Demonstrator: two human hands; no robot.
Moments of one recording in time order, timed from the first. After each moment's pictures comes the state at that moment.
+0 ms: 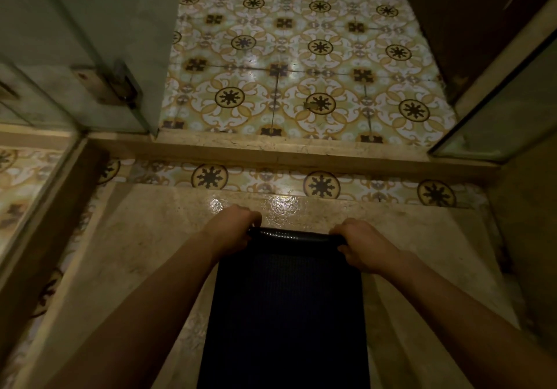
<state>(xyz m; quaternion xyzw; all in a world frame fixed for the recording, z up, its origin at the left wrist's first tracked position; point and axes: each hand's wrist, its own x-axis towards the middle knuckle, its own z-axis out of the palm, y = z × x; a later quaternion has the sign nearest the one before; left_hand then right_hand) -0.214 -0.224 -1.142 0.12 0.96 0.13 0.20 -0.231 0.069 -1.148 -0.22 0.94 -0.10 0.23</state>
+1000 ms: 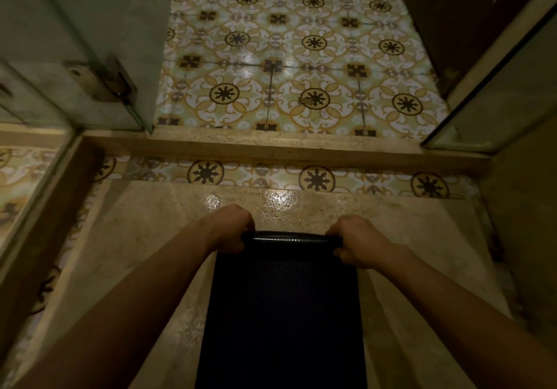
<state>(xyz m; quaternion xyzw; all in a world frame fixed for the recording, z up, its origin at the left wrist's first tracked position) -0.212 -0.219 -1.126 0.16 0.94 0.08 0.30 -0.222 0.068 -1.142 -0.22 0.94 -0.08 0.24</state>
